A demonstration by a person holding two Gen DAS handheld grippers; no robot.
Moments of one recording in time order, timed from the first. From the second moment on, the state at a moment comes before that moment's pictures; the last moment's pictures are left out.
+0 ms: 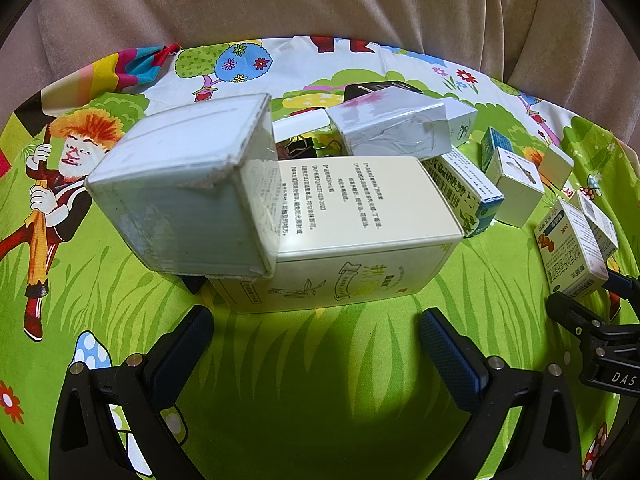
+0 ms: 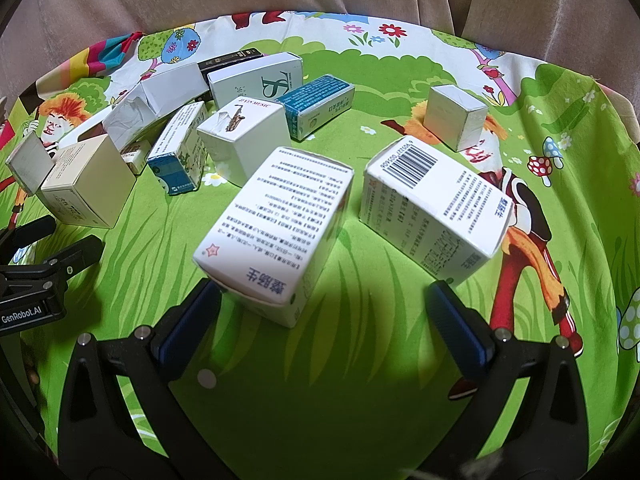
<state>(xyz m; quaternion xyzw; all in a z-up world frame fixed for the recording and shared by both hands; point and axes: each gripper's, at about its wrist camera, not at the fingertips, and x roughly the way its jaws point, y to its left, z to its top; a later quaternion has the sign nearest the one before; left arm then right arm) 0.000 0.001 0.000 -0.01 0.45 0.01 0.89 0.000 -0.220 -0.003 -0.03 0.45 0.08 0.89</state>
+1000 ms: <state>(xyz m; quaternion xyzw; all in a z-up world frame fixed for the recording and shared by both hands) -0.096 0.028 0.002 0.00 0.44 -0.01 0.90 -0.025 -0.271 0.002 0.10 0.45 0.18 0.87</state>
